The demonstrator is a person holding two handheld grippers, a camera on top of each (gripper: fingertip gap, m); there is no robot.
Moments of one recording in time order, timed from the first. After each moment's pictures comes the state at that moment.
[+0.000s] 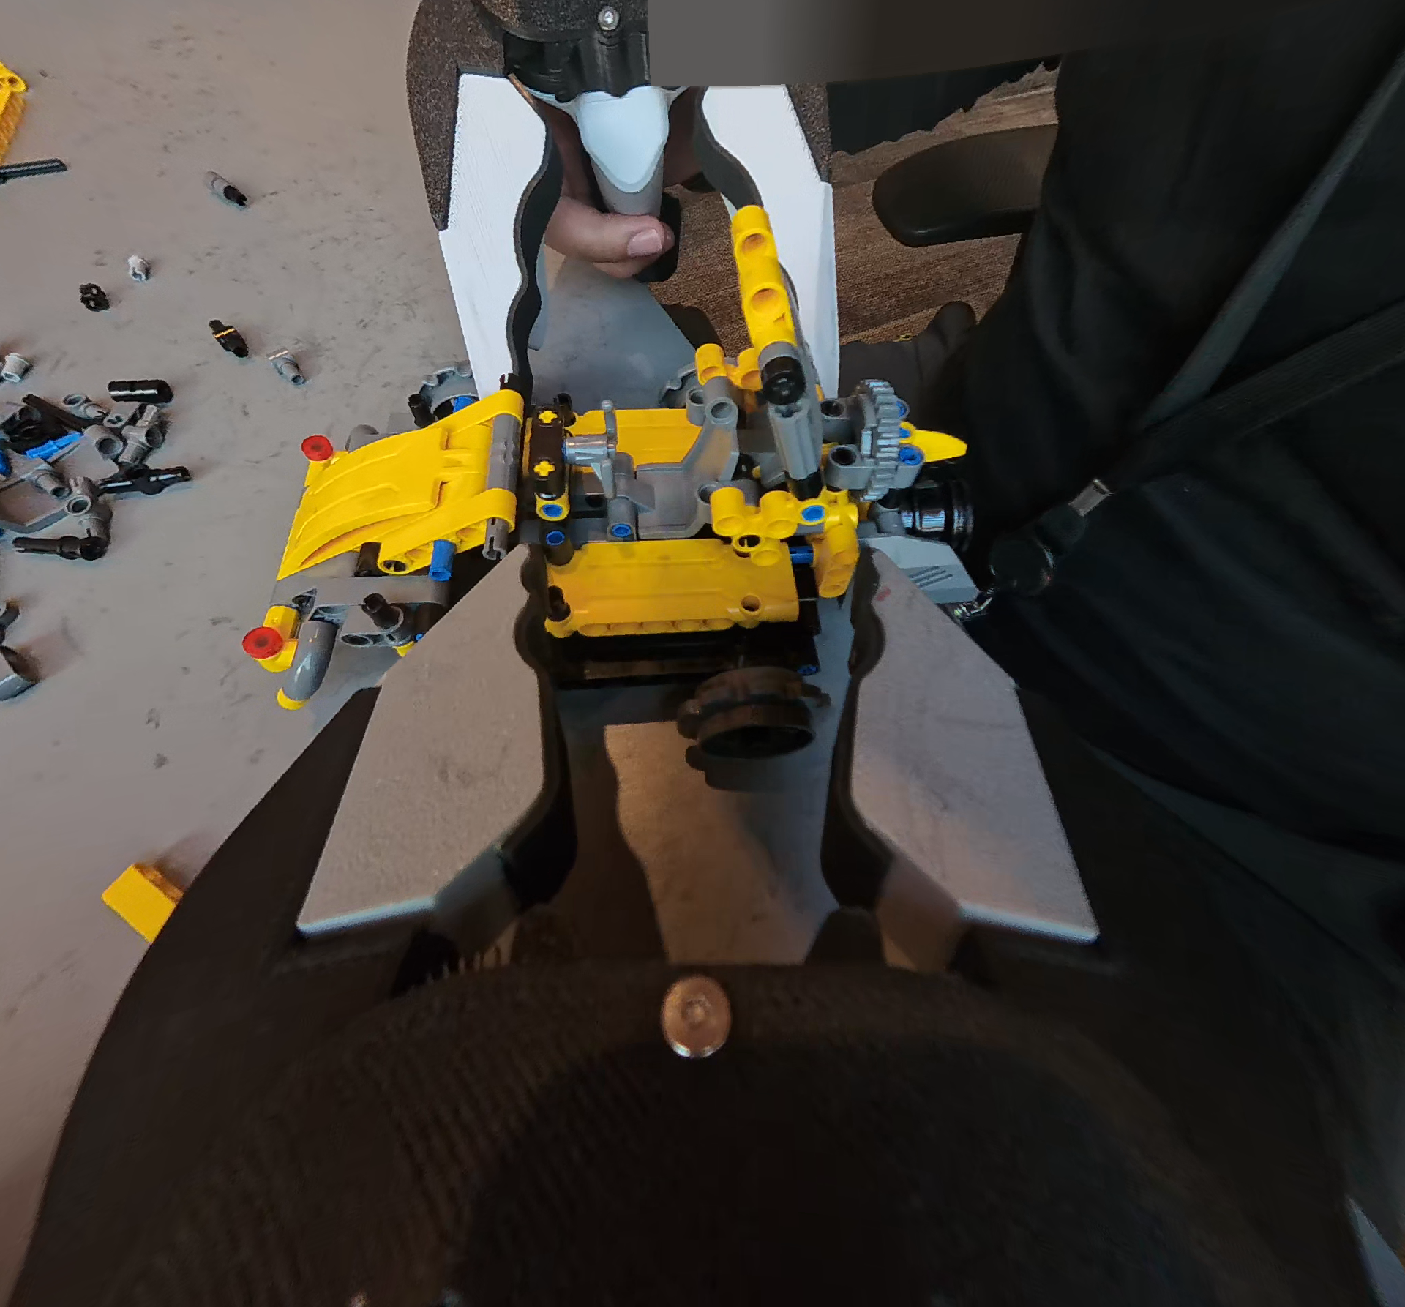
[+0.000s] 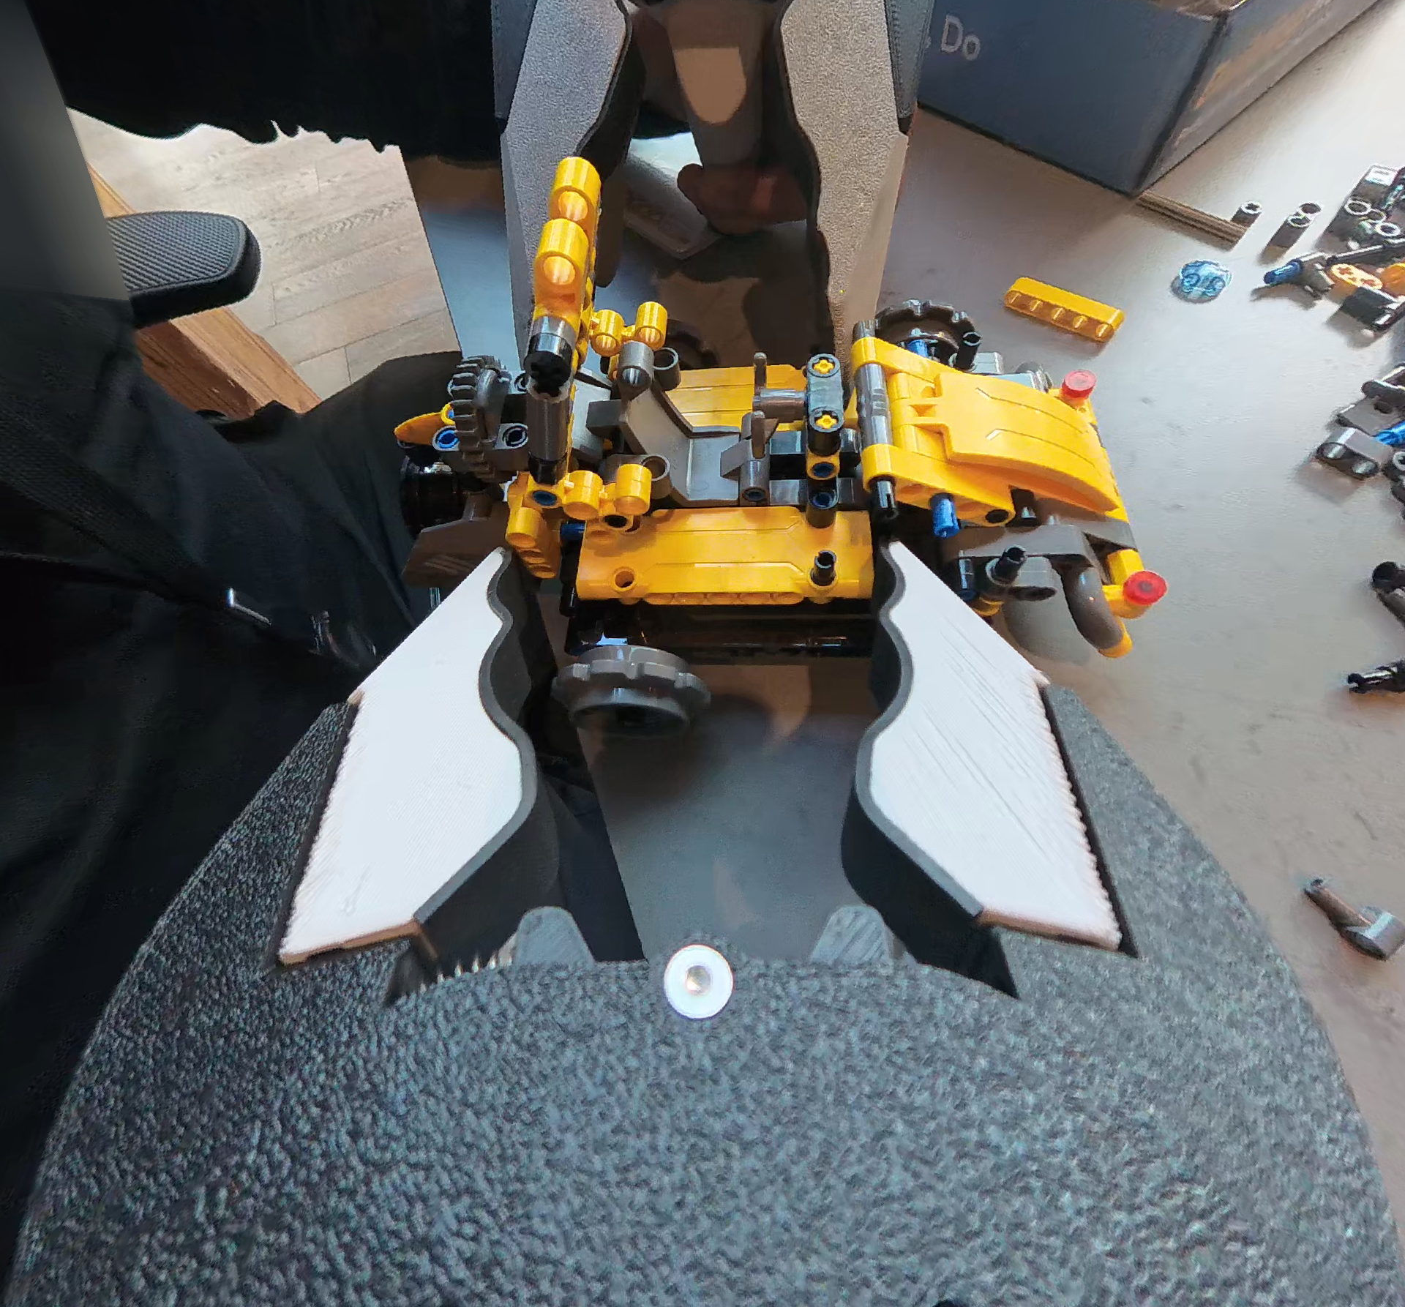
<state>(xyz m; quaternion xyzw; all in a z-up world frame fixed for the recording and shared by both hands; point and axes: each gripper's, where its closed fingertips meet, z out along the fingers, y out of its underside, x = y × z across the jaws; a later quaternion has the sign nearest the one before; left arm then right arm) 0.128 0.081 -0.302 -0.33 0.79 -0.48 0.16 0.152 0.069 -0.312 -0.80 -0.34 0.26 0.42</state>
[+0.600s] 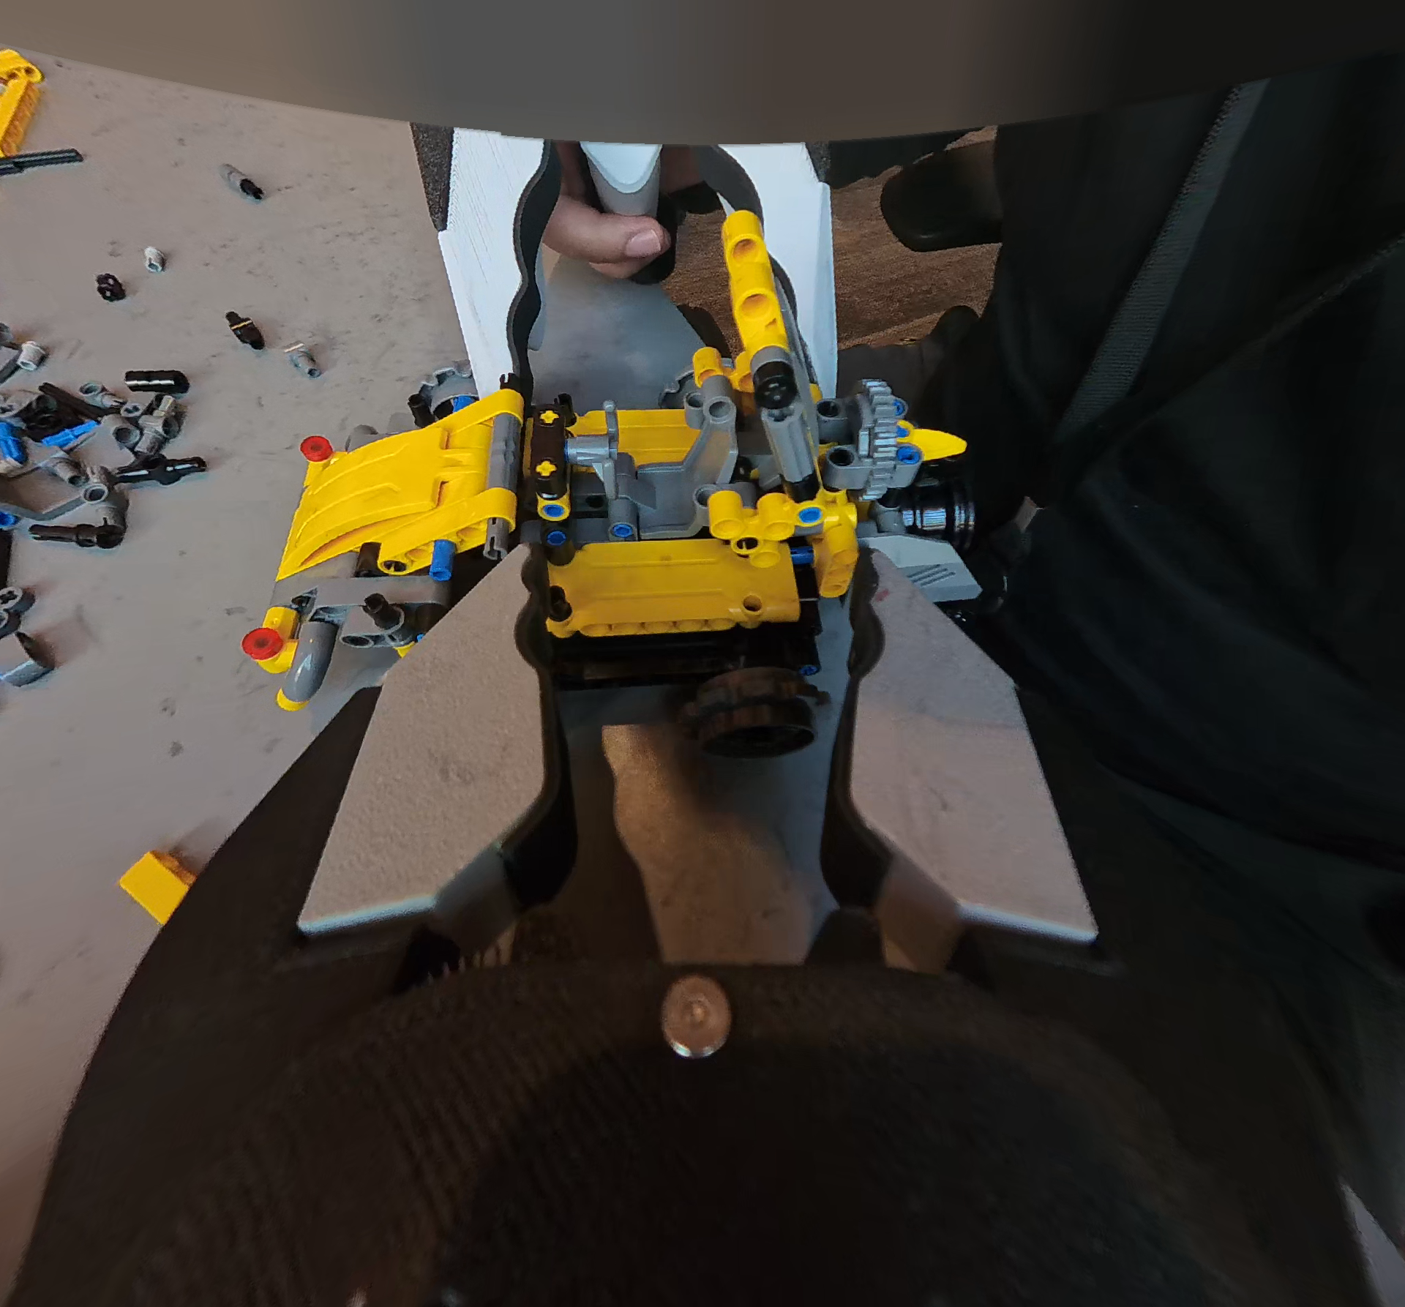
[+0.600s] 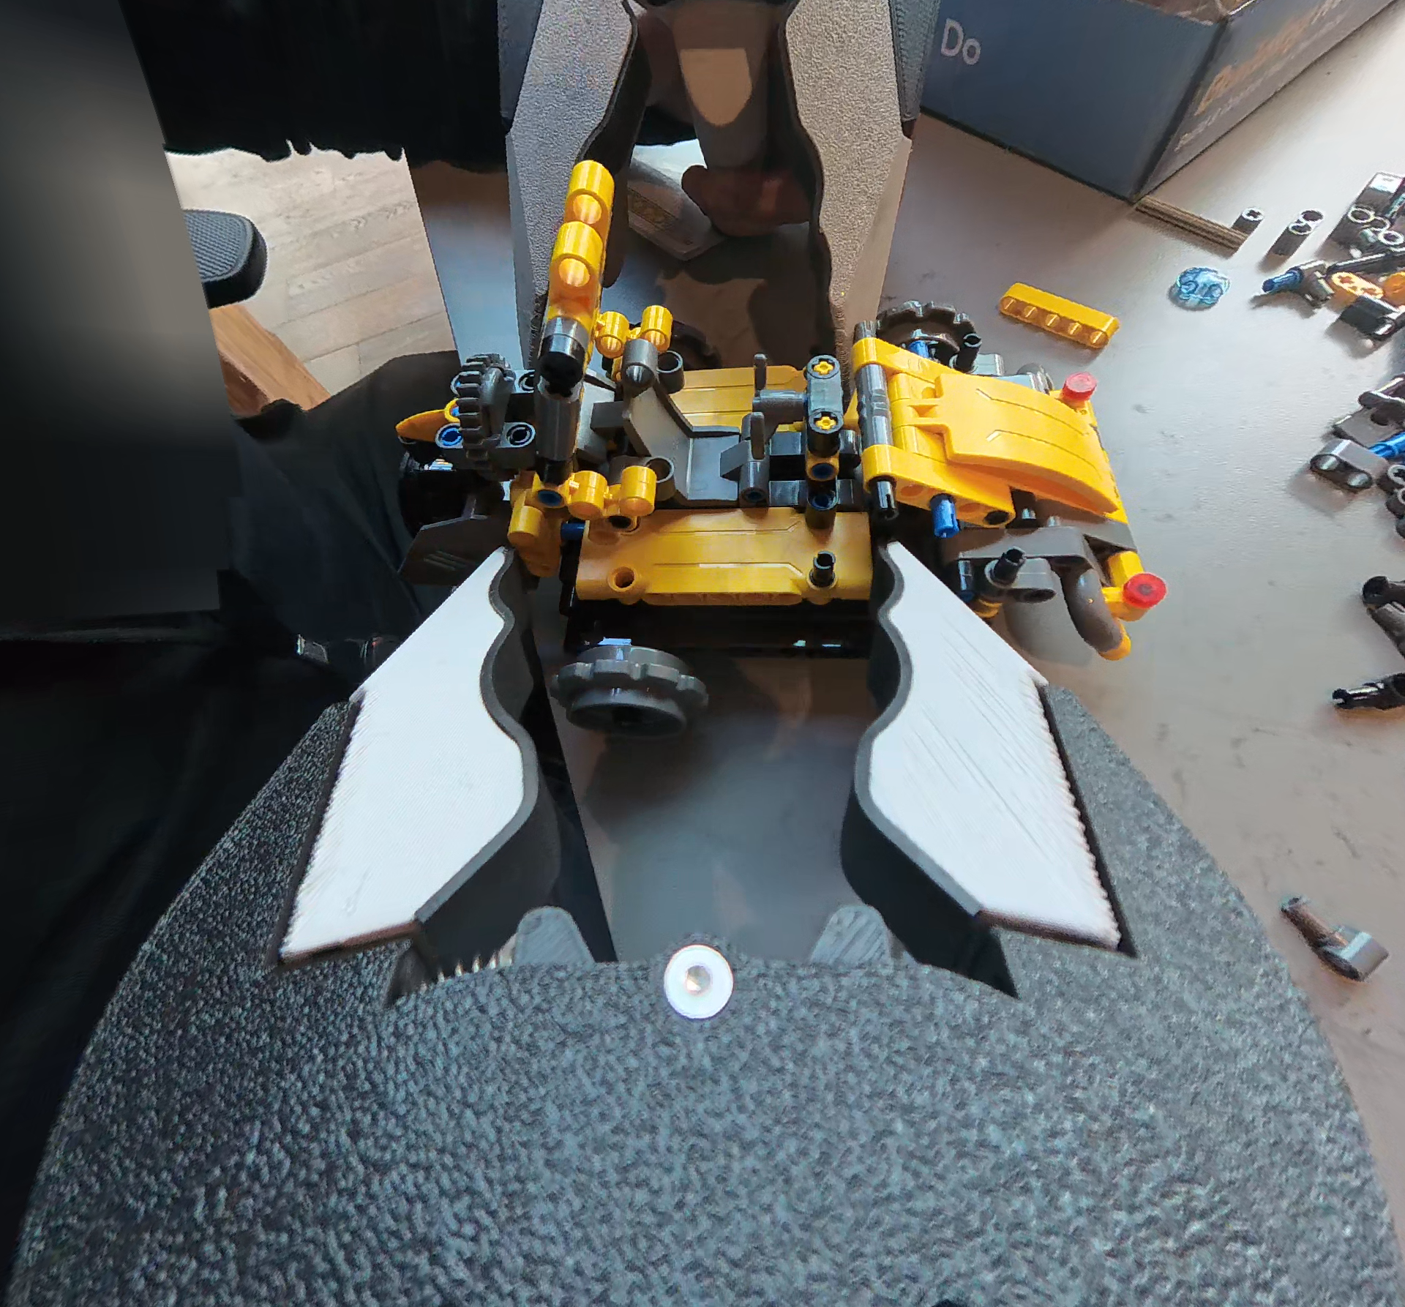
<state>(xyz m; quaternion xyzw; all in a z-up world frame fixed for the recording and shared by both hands) 0.131 0.086 -0.303 -0.34 0.79 -0.49 0.16 0.154 0.074 -0.312 -0.79 -0.35 0.27 0.42</state>
